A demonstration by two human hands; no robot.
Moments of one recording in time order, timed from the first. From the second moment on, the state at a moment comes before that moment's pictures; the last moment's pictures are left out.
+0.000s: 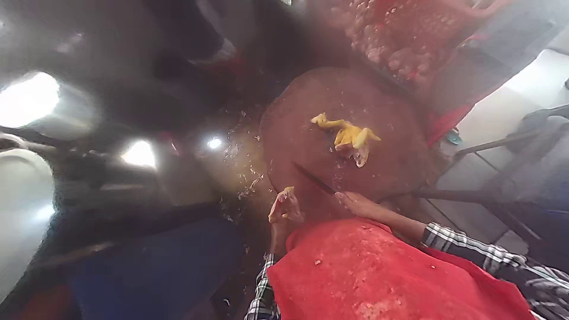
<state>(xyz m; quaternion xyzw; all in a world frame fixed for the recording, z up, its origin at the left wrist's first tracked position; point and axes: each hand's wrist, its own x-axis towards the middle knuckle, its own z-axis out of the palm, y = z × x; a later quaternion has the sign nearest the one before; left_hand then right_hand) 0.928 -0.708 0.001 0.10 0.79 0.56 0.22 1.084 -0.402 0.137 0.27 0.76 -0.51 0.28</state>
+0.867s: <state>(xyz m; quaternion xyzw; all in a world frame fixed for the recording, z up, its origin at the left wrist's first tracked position) 0.922 -0.708 0.009 0.12 0.77 0.59 0.20 1.042 -0.467 0.206 0.16 0.84 -0.46 0.23</state>
